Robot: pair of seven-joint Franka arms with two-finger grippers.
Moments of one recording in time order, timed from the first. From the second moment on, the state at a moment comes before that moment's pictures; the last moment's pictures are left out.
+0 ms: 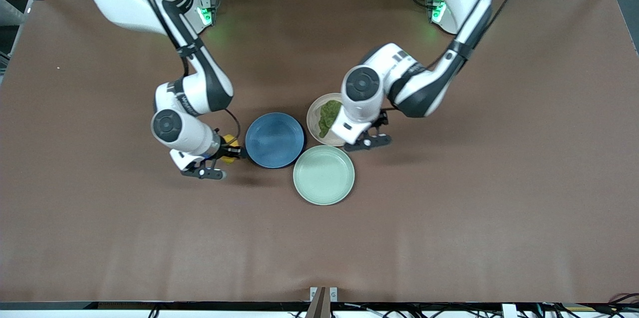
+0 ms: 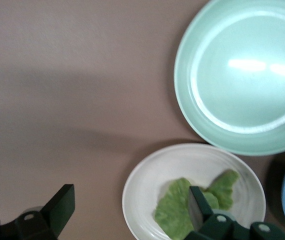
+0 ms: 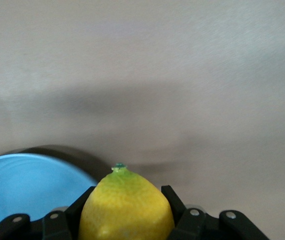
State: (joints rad) left arm -0.35 0.58 -0.38 -1.58 0.22 1.99 -0.95; right arm 0.35 0.50 0.03 -1.88 0.15 2.33 0.42
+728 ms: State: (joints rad) left arm -0.13 0.51 -0.38 -1.56 0.22 1.94 -0.78; right arm 0.48 0.53 0.03 -1.87 0.15 2.33 0.54
